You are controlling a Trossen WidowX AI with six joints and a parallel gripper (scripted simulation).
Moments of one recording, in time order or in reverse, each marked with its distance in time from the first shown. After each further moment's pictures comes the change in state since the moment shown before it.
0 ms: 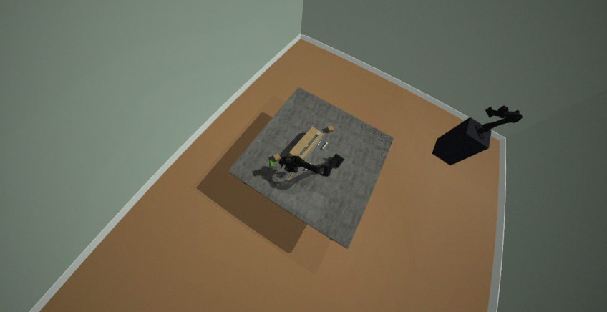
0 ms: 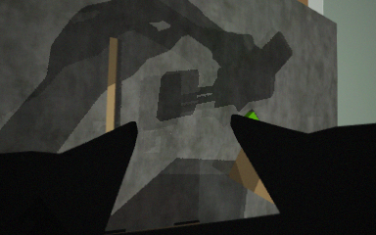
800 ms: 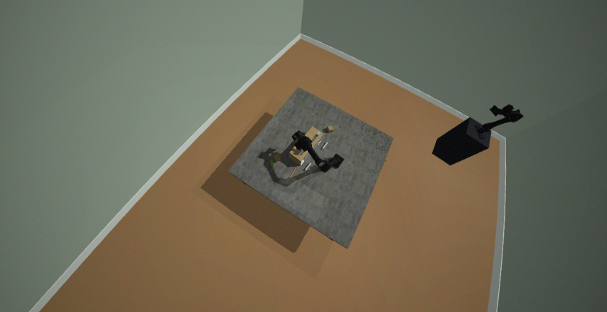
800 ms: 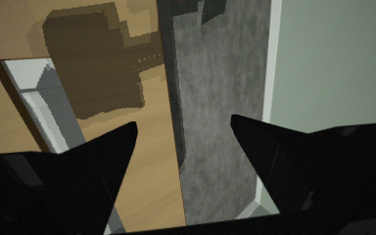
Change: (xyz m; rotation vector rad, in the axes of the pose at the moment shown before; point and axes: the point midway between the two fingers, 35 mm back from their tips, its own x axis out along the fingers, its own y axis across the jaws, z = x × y) arm -0.177 -0.028 -0.189 0.198 0.473 -0.230
